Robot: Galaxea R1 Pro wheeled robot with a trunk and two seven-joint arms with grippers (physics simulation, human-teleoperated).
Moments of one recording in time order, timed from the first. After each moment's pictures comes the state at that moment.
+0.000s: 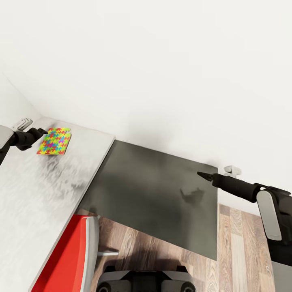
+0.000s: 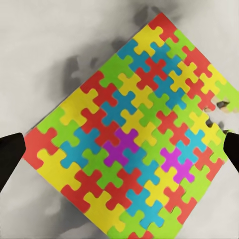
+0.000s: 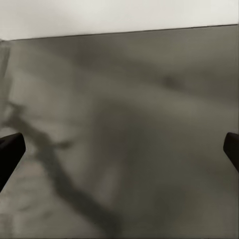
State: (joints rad) left arm -1.45 0.52 -0.12 -0.43 0.96 0.60 0.28; right arm -0.55 -0.21 -0.25 -1.61 -0.48 1.04 0.42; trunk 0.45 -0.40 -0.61
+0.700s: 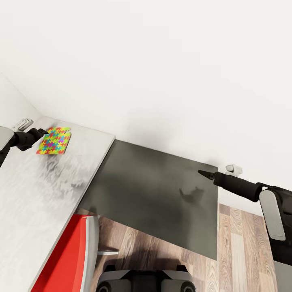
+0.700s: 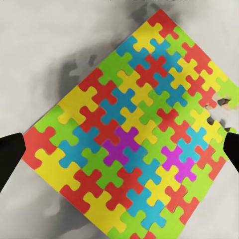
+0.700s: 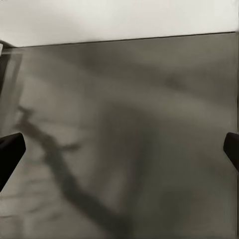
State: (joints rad) left arm -1.44 0.52 -0.12 -0.45 0.95 0.60 0.27; right arm -0.55 -0.23 -0.26 -1.61 -0.53 1.04 0.42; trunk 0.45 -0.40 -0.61
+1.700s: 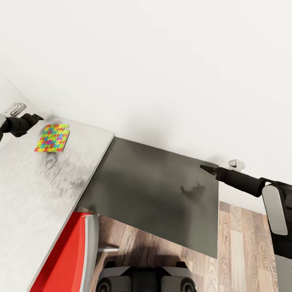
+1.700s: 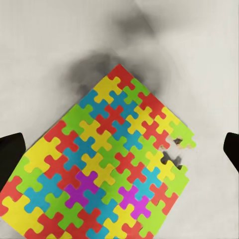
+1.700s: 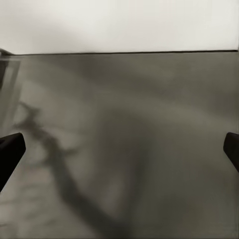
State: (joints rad) left arm -1.54 0.52 -0.12 -0.45 0.92 0.60 0.27; right arm -0.59 -0.24 -0.26 -1.61 -0.54 1.04 0.42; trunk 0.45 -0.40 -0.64
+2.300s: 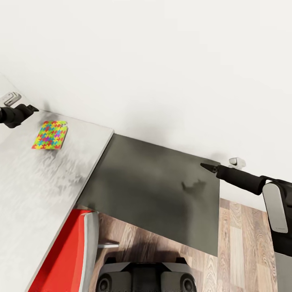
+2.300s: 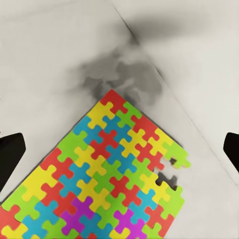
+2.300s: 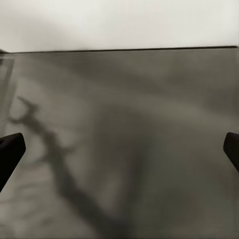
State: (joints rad) left arm -1.61 0.52 -0.12 -0.45 0.85 0.61 0.27; right arm -0.61 -0.24 -0.26 -1.61 -0.54 1.04 0.42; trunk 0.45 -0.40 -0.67
